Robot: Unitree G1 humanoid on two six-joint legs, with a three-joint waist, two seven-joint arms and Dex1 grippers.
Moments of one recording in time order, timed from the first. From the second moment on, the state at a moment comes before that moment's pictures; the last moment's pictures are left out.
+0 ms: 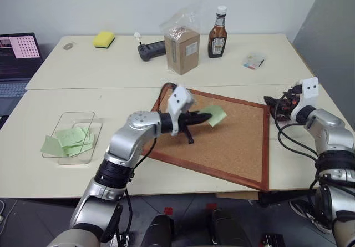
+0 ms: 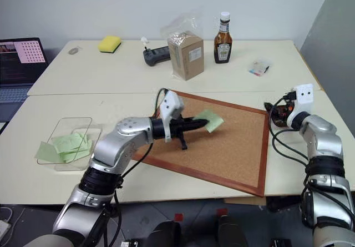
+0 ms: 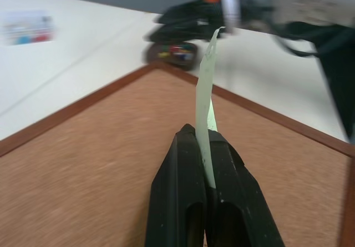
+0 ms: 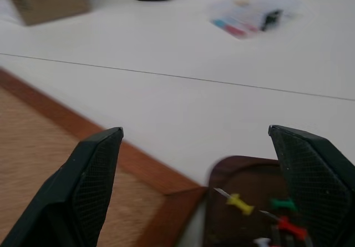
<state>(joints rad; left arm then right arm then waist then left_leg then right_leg) -0.63 0.37 -0.13 -0.07 -0.37 0.61 -0.78 -0.62 -0.60 -0.21 0.43 0.32 0.38 0.71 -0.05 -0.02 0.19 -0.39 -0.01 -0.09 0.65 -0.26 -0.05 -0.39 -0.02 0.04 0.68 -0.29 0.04</state>
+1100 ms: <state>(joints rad) -0.19 0.30 0.66 -0.52 -0.32 0.95 -0.01 -0.54 -0.50 0.04 -0.39 0.75 0.68 0.91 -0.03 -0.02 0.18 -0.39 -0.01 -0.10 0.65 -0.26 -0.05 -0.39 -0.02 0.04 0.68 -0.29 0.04</state>
